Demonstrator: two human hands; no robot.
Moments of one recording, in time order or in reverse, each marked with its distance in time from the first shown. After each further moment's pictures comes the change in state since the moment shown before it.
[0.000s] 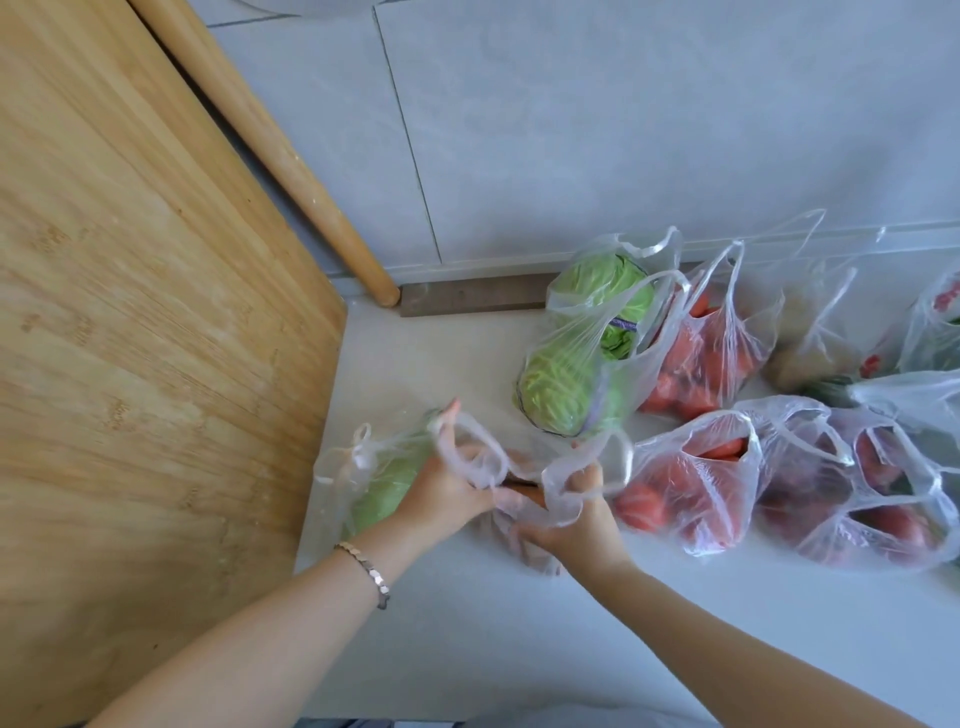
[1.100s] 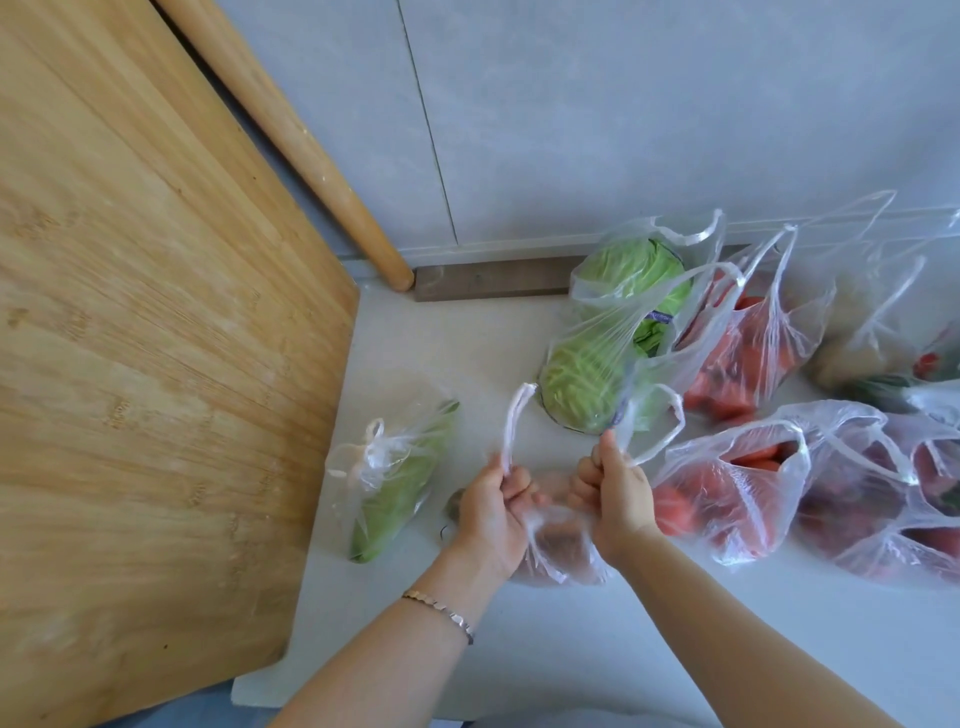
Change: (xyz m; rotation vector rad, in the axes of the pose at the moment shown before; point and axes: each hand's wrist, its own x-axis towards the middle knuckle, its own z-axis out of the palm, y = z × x) left_hand 0.010 0.005 0.054 -1.282 0.169 -0.429; right_hand 0.029 -0.021 -0.010 0.718 0.174 0.256
